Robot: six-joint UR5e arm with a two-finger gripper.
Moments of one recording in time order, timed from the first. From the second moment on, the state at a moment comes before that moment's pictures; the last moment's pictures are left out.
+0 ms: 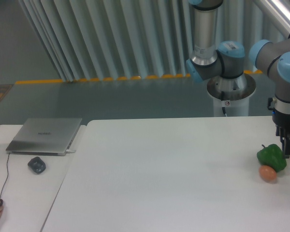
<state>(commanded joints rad) 2.57 -1.80 -1.61 -1.27 1.56 1.98</state>
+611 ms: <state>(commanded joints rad) 2.59 -1.80 -1.61 -1.27 1.51 1.96</state>
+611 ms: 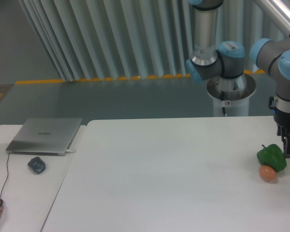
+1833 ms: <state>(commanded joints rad) 2.88 -1.80 -1.55 -1.27 1.53 2.42</state>
